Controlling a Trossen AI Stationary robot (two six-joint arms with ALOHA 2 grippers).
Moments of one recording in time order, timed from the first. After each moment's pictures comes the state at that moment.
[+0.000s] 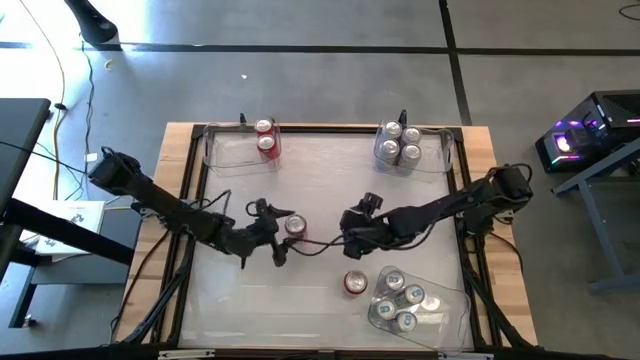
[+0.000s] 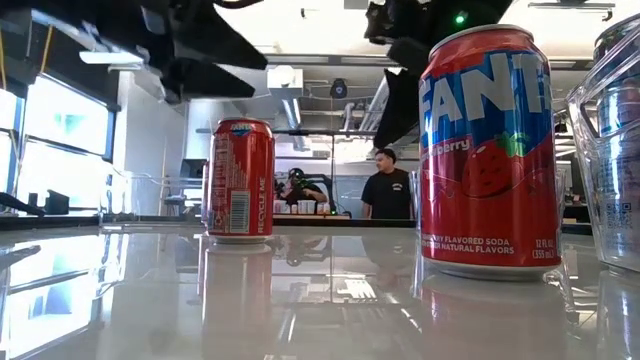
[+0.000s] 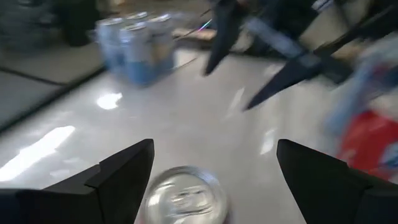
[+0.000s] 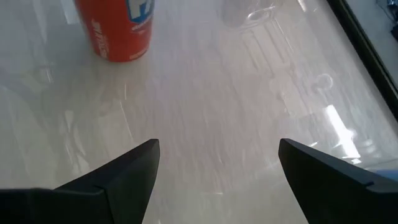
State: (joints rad) left arm -0.44 1.36 0.61 0.32 -0.79 -0.30; right arm 0.28 1.70 1.20 -0.62 0.59 0.43
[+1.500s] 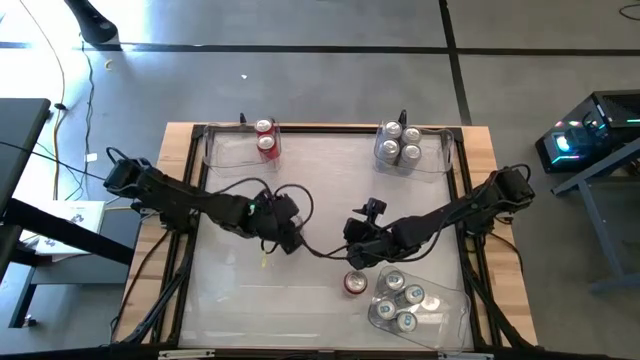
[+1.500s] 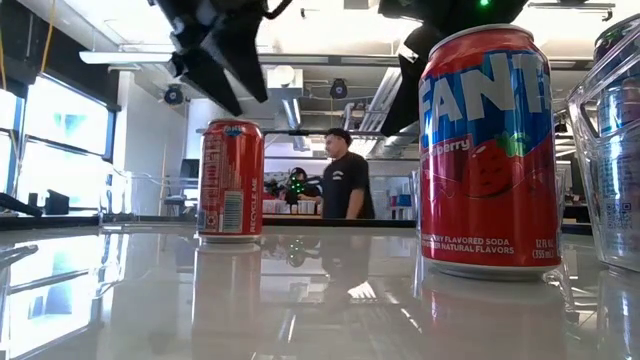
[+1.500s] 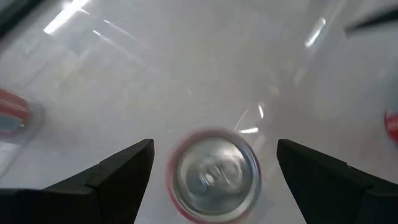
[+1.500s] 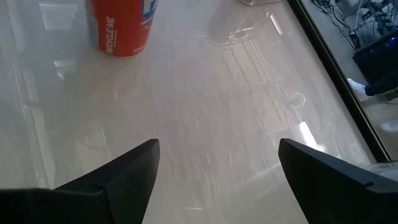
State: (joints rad) left arm -0.26 1.53 1.17 -0.75 -0.53 -0.73; right arm 0.37 1.70 1.20 -0.65 0.74 0.45
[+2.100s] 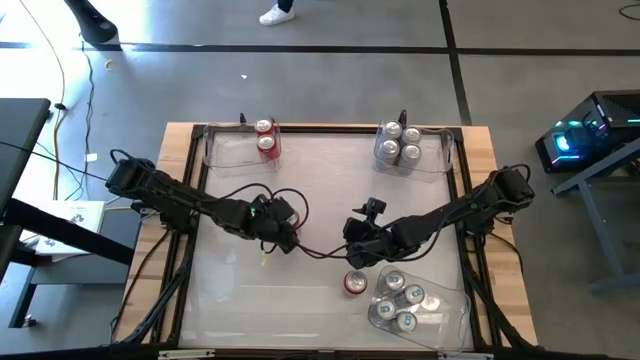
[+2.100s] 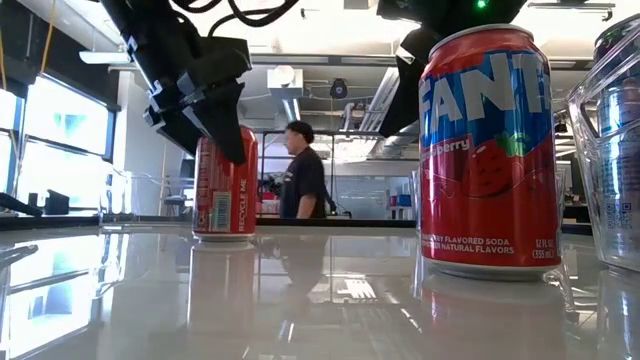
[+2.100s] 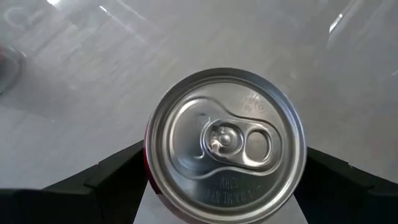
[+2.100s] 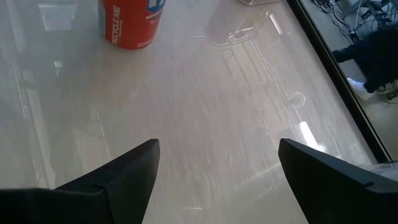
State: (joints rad) left arm -0.25 1.55 0.96 -0.59 -0.50 -0.82; right arm 0.37 1.70 1.20 -0.64 0.74 0.44
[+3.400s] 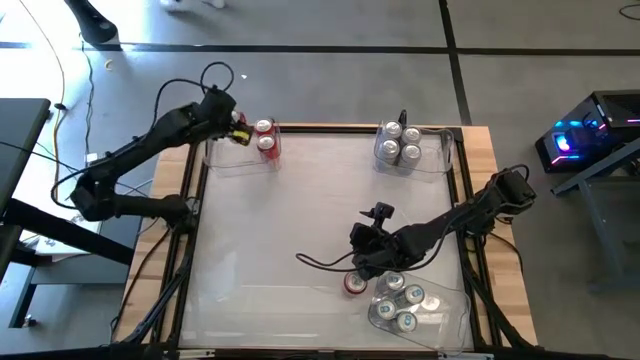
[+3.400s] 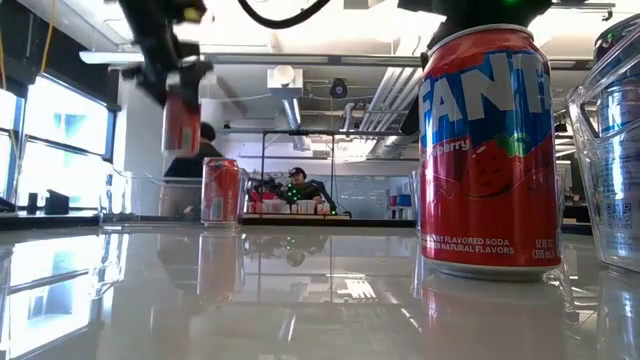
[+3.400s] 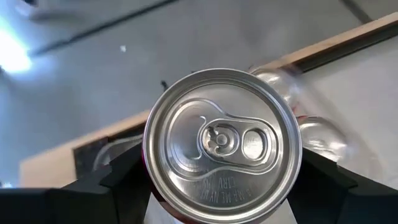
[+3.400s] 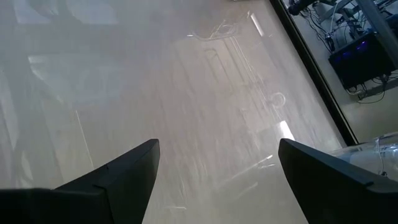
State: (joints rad) left arm 0.77 1.16 1.09 -0.84 -0.39 -0.24; right arm 0.44 1.70 1.20 -0.76 0.83 0.55
